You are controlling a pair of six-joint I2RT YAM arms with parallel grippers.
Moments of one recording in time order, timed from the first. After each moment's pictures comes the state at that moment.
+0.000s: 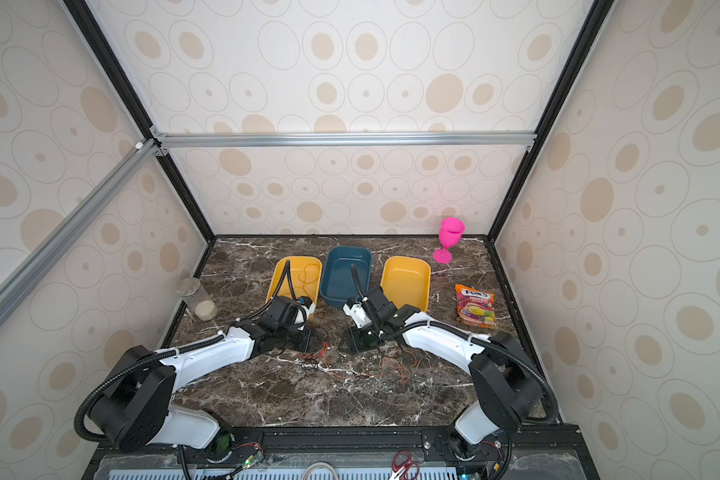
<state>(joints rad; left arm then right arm) -0.57 1.43 0.71 -0.25 0.21 -0.32 0.74 1.57 0.97 -0.40 -0.47 0.43</state>
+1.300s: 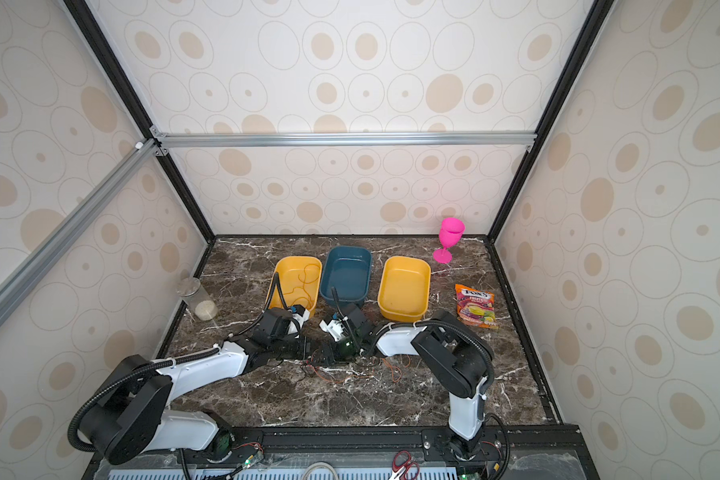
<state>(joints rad) -0.55 1.35 0.54 -0.05 0.29 -0.52 0.82 1.85 0.91 0.08 -0.71 0.69</state>
